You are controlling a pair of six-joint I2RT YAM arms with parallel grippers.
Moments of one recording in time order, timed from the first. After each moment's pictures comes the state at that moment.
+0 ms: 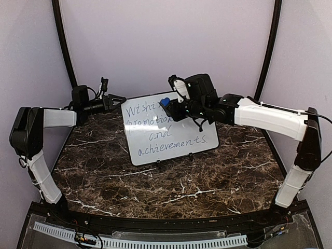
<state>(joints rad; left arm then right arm) -0.12 1.79 1.14 0.49 0.93 -0.57 0.91 1.72 1.53 -0.27 0.19 0.17</state>
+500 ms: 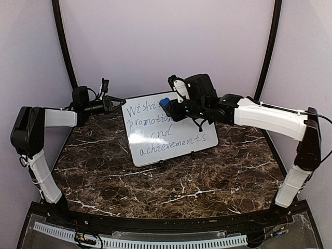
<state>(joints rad) -0.12 1.81 1.14 0.52 0.97 -0.57 0.91 1.72 1.53 -0.27 0.19 0.17</state>
